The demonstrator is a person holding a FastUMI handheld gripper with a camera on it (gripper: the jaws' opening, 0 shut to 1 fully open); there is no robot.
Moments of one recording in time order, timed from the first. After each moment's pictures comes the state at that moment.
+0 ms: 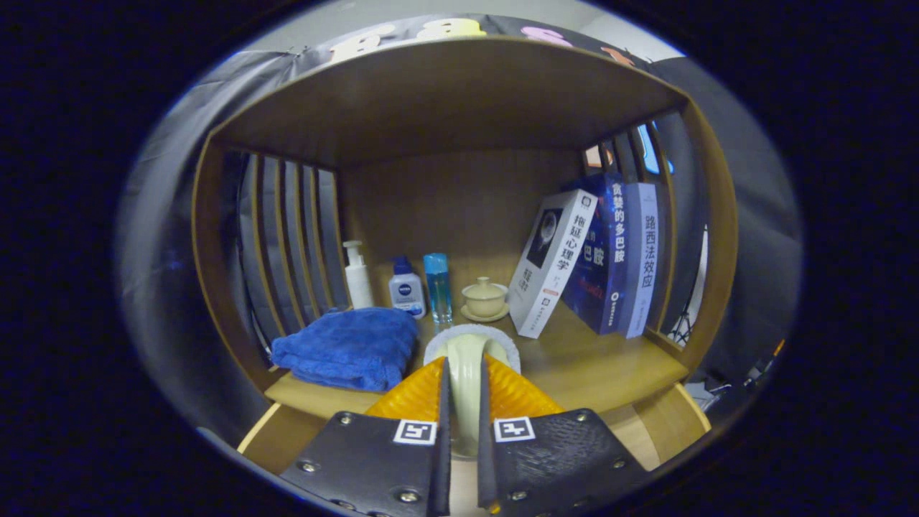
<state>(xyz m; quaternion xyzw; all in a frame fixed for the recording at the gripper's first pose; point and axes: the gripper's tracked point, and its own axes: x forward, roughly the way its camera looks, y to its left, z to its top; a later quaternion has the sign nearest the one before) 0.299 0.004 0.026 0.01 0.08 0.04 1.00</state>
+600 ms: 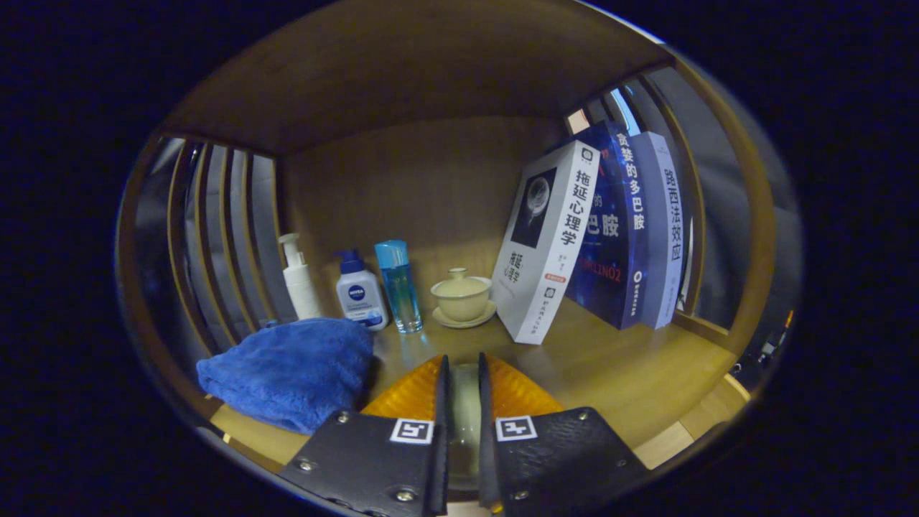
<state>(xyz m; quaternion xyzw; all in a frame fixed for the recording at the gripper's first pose) 0.396 -0.005 0.007 0.04 0.05 -0.02 1.00</state>
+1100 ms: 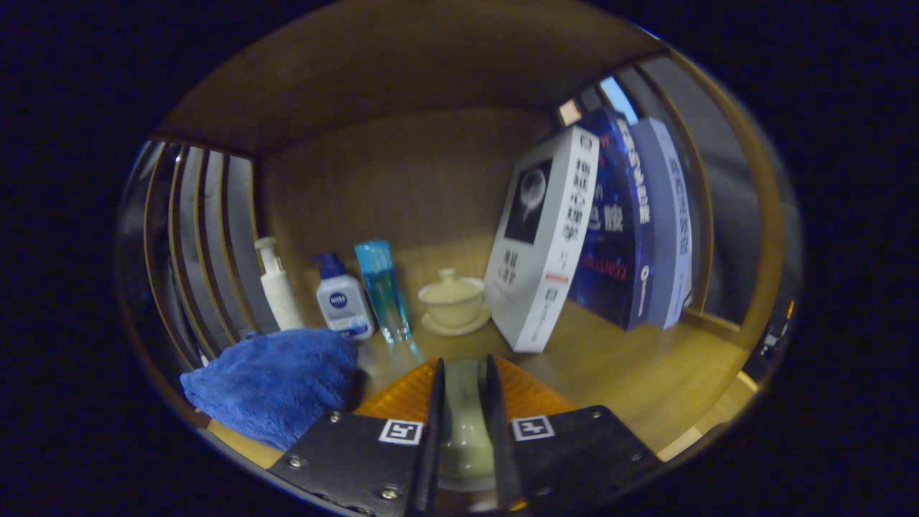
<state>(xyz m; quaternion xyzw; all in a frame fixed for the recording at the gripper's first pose) 0.411 -0.010 -0.001 0.07 0.07 -0.02 1.00</state>
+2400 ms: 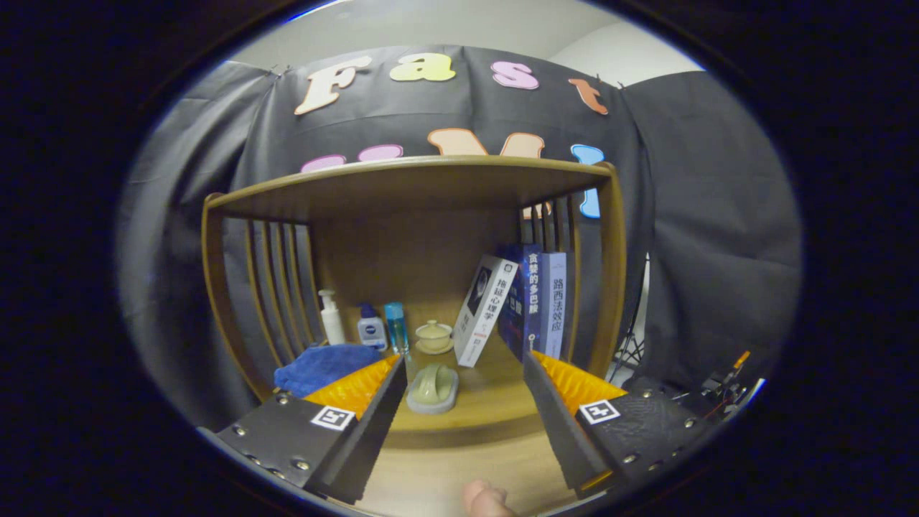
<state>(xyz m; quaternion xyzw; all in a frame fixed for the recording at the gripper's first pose) 0.164 -0.053 0.128 0.01 0.00 -0.03 1.00</state>
